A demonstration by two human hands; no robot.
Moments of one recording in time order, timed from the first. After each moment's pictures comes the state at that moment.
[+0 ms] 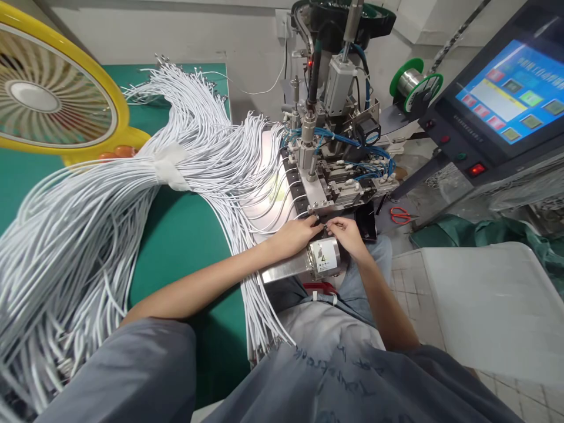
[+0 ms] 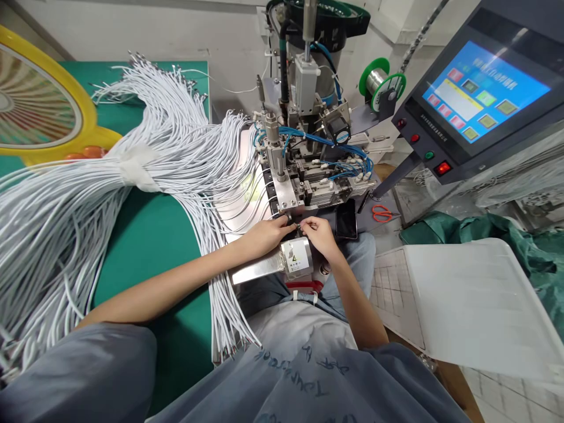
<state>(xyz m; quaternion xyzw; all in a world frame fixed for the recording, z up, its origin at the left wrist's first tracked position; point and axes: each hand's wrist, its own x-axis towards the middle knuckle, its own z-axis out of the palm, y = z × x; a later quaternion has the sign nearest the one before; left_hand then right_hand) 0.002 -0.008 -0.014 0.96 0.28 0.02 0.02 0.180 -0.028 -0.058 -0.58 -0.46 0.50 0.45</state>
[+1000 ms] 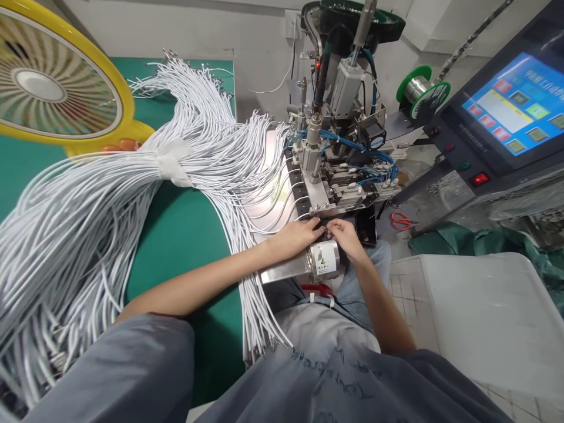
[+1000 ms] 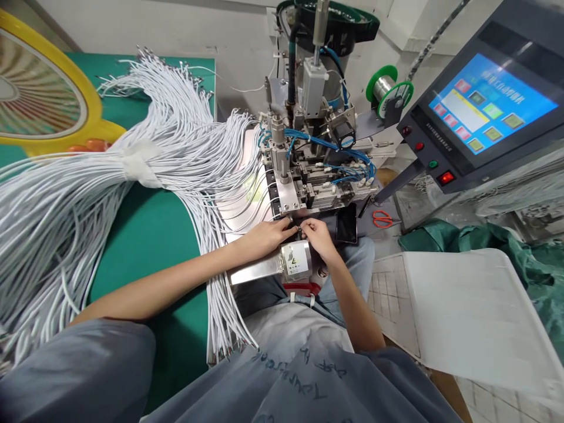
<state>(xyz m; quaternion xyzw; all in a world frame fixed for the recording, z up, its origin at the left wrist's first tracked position) 0.001 -0.008 -0.010 0.97 0.26 0.01 0.00 0.178 -0.025 -0.060 -0.57 -0.47 0.52 0.43</state>
